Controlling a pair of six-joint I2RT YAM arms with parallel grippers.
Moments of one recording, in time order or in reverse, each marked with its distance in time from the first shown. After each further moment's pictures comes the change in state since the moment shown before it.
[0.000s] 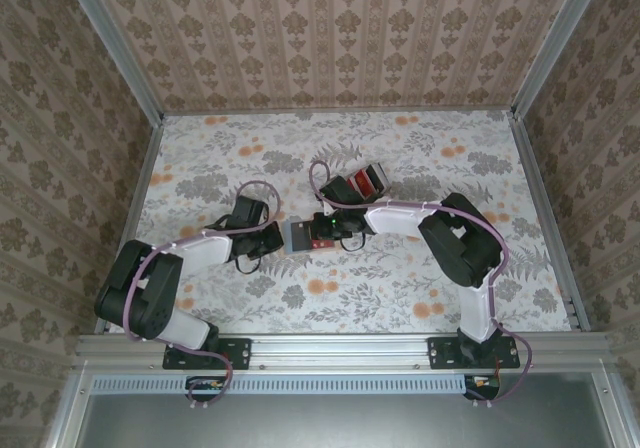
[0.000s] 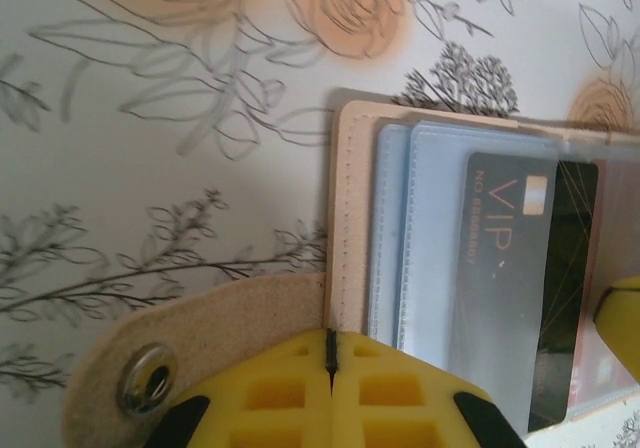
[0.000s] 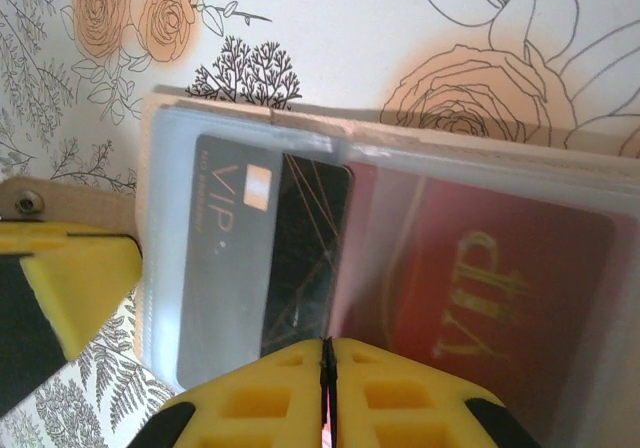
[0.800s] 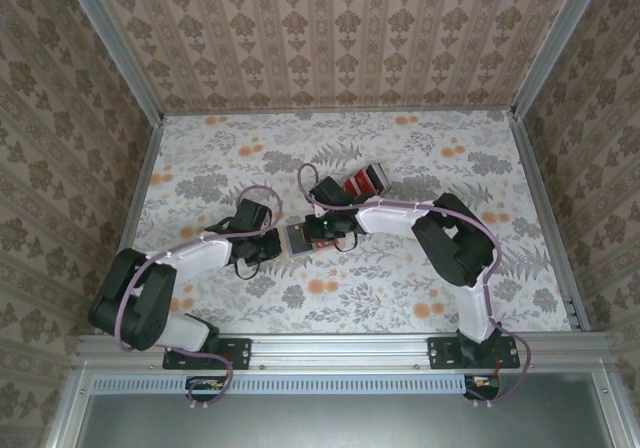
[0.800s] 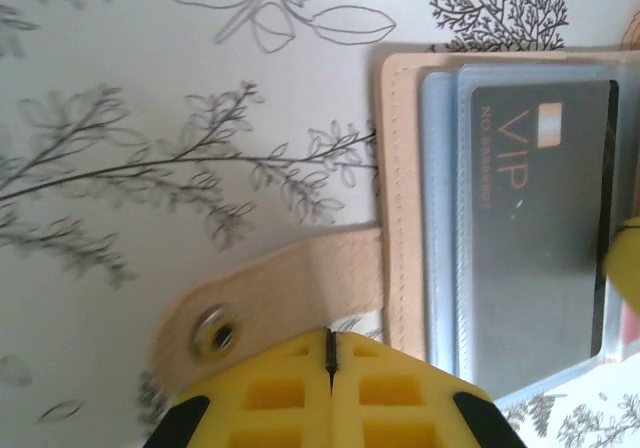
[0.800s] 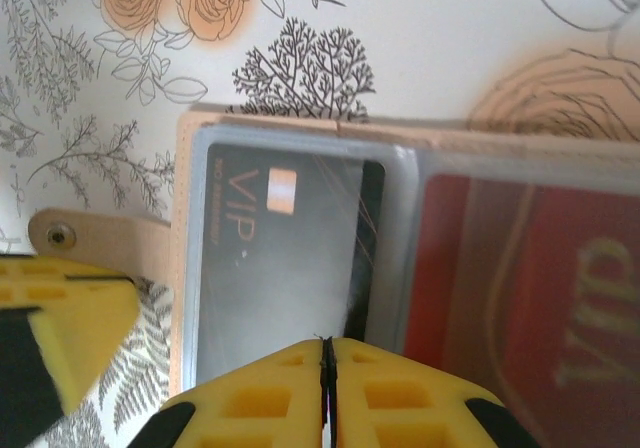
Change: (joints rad) left arm -0.028 -0.077 0.010 -0.164 -0.069 0.008; right arm 0.037 0.015 0.055 -0.058 0.027 -0.052
